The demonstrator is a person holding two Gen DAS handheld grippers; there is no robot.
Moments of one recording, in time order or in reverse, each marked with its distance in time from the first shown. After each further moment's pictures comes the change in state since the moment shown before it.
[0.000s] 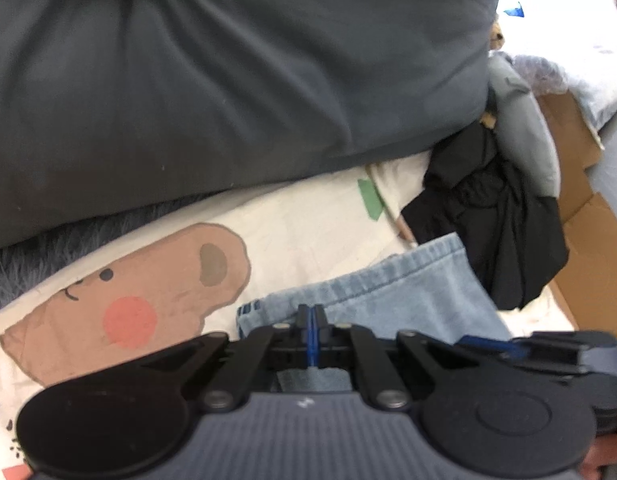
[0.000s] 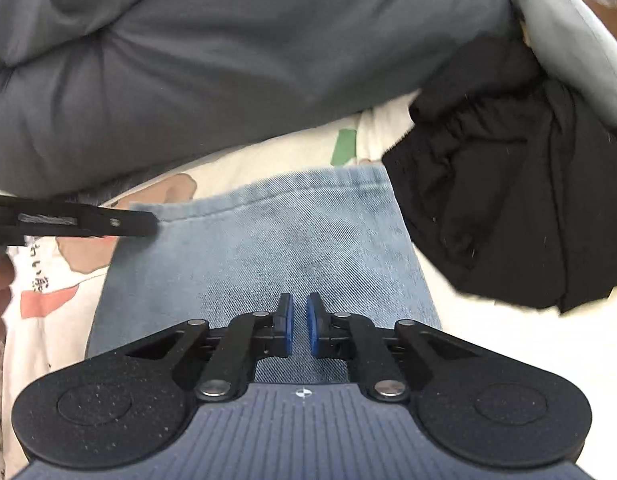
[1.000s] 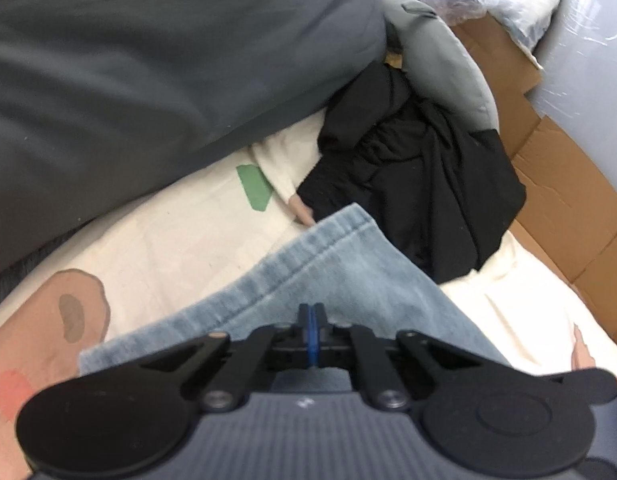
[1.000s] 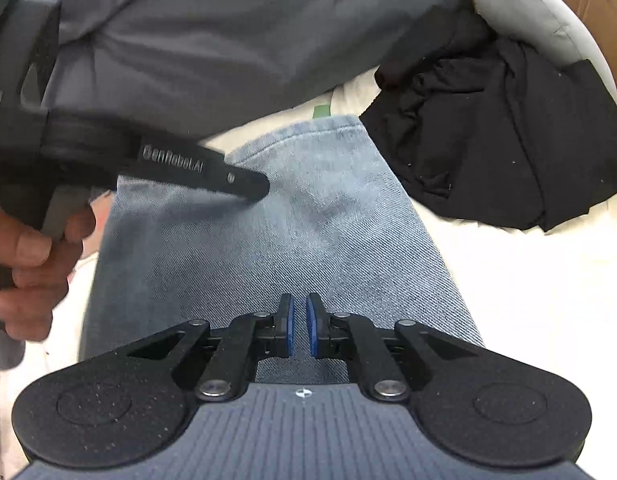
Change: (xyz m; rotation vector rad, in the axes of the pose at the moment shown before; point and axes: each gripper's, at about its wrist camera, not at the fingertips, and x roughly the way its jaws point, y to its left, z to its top) left arm 0.063 -0.071 -0.004 0.223 0.047 -0.095; right arm -0.020 0.001 -0.041 0.092 -0.047 -0.054
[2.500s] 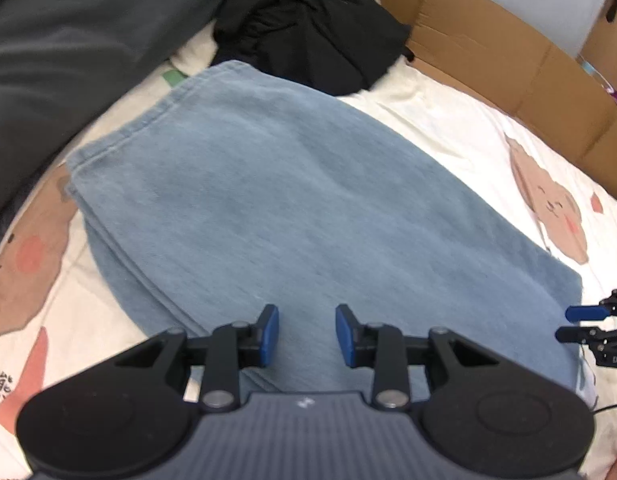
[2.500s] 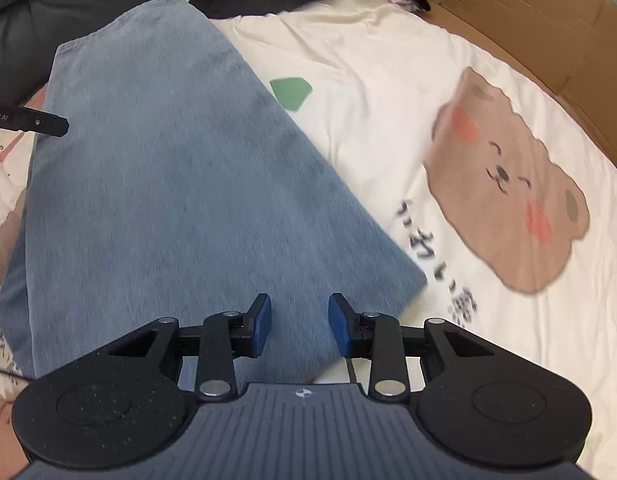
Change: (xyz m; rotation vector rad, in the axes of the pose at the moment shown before) left arm -0.089 -0.071 -0.111 0.287 0.240 -0.047; right arm -0.187 -0.032 -0.208 0.232 0.216 -0.278
